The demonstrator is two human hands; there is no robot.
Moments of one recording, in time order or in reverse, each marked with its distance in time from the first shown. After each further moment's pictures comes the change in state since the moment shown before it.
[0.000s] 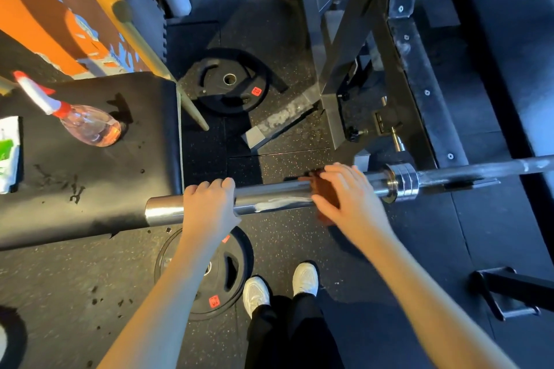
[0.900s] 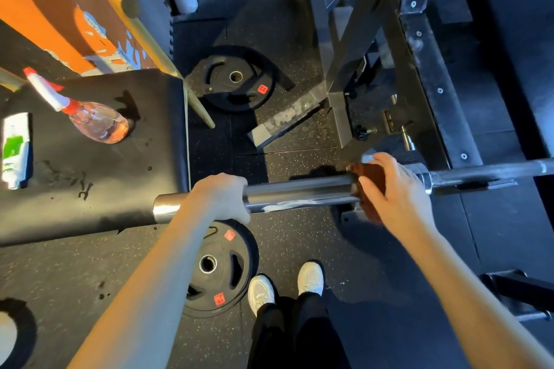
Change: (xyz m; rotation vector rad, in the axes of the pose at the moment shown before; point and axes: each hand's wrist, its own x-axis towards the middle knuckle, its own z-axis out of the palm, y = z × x) left_hand 0.038 -0.009 -0.028 -0.067 -0.548 0.064; right_hand -0.001 0.032 -0.021 0.068 0.096 0.274
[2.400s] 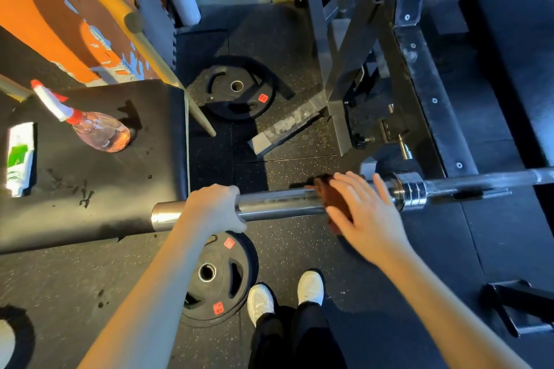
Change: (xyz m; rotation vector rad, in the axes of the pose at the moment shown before) left_hand -0.006 -0.008 0.018 -0.102 0.170 0.031; right_hand -0.013 -0.012 0.022 -0.213 -0.055 -0.334
